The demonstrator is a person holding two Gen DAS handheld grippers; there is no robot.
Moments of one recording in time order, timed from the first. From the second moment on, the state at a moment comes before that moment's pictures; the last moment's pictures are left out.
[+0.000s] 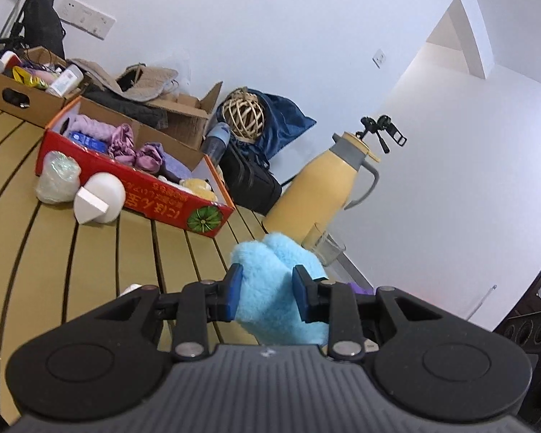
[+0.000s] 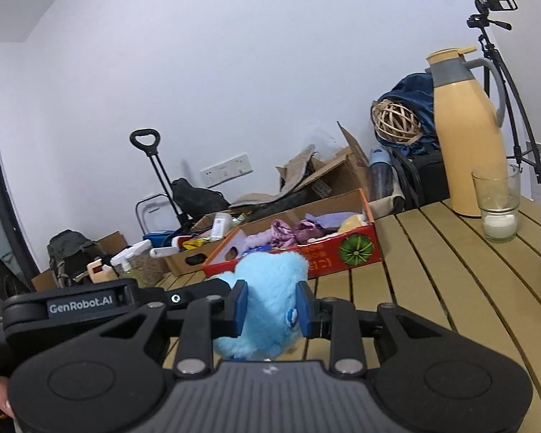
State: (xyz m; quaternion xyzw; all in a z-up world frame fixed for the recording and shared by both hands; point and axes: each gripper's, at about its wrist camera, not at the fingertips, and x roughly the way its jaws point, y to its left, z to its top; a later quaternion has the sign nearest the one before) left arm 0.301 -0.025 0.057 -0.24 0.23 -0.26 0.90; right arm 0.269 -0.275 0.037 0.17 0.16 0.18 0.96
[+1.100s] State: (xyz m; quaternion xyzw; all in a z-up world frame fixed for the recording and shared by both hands) left arm 0.590 0.023 0.022 -0.12 0.33 -0.18 0.92; right arm 0.637 -0.175 -0.017 0.08 0.35 0.18 0.91
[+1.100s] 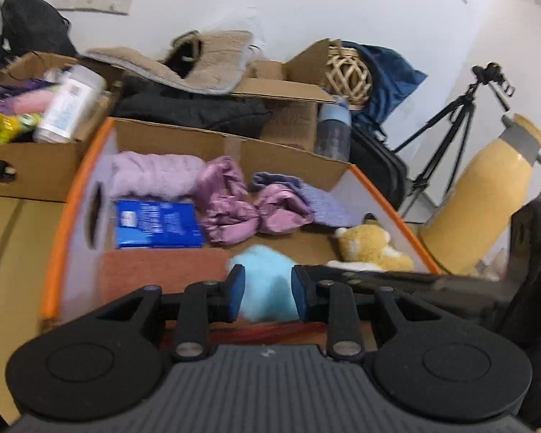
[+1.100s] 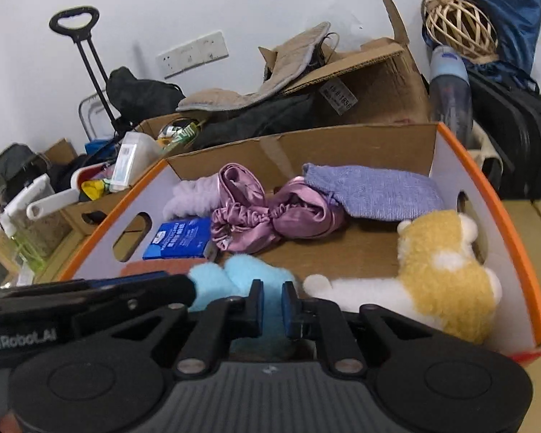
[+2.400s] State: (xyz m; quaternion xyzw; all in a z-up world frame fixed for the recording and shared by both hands) left arm 0.153 0.078 0.016 0.00 0.13 -0.06 0.99; right arm 0.179 -0.200 0.000 -0.03 0.12 0.11 0.99
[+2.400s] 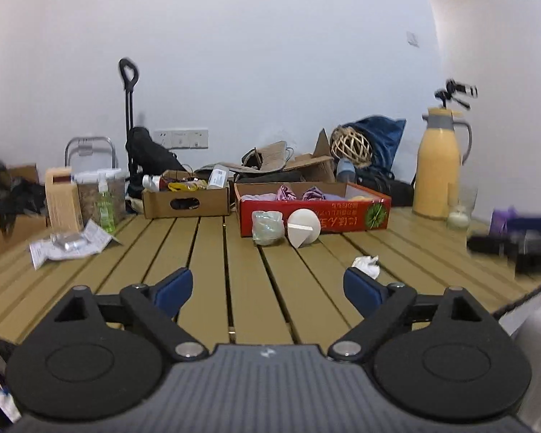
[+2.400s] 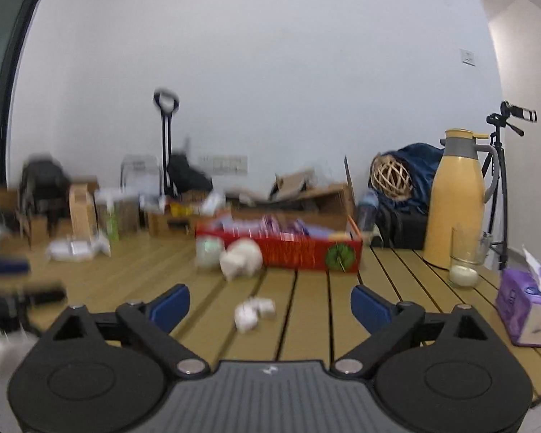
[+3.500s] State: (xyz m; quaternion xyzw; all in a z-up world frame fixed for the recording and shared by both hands) left arm 0.403 0.043 0.014 -0.04 0.23 -0.11 0.97; right arm 0.390 -0.181 -0.010 0.04 0.21 0.18 0.96
